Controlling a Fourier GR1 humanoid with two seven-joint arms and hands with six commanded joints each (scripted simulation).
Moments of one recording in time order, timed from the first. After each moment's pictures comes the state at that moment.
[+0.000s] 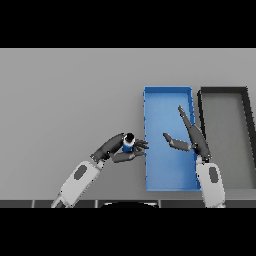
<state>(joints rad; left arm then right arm) -0.26 0.10 -0.53 -1.54 0.05 -0.21 -0.09 -0.10 -0.24 0.08 -1.52 0.15 0.17 -0.09</state>
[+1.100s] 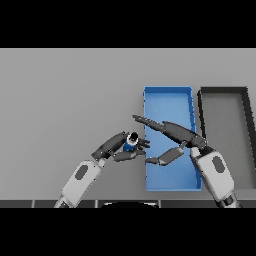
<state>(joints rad) -0.26 0.04 -0.47 -1.55 -0.03 -0.27 -0.05 -0.38 -0.39 0.25 -1.87 -0.33 0.60 0.19</state>
